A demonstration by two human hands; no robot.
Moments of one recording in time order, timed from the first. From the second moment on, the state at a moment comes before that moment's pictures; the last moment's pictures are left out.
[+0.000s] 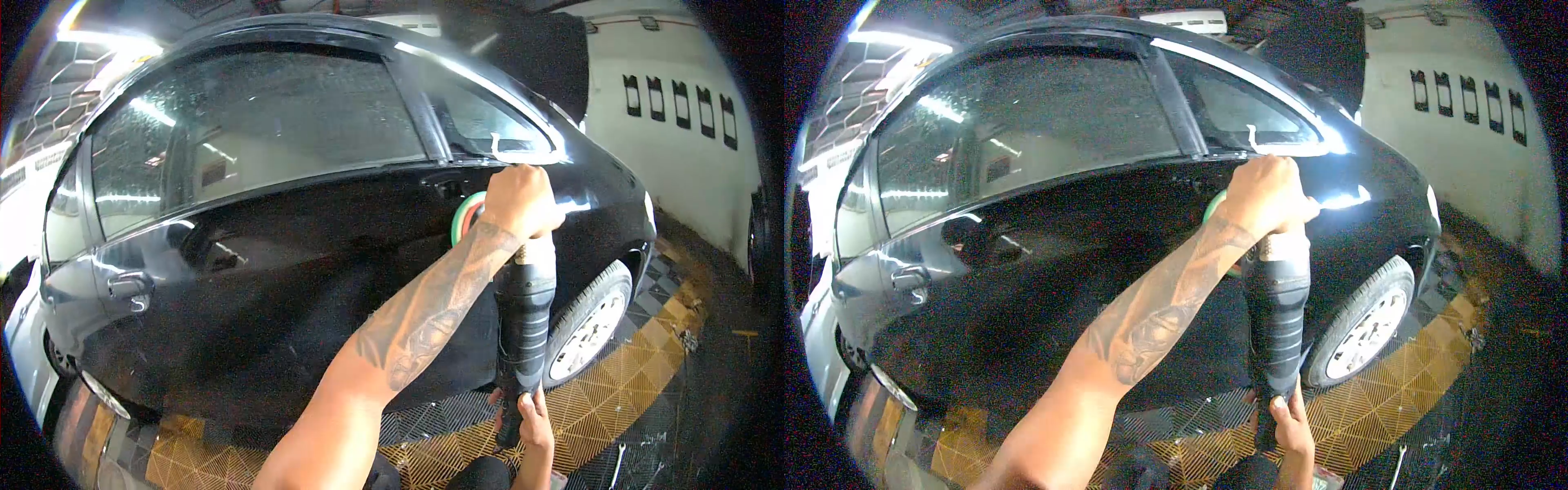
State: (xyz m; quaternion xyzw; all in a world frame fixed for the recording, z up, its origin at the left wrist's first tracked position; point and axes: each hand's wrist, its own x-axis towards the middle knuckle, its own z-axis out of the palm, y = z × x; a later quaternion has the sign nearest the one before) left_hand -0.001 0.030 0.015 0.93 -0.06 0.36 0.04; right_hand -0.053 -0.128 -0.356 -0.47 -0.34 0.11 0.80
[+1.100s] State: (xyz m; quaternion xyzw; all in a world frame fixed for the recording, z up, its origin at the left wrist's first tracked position) left_hand -0.262 0.237 0.074 0.91 0.05 0.41 0.02; right_hand -0.222 0.012 -0.206 -0.51 -0.54 0.24 0.62
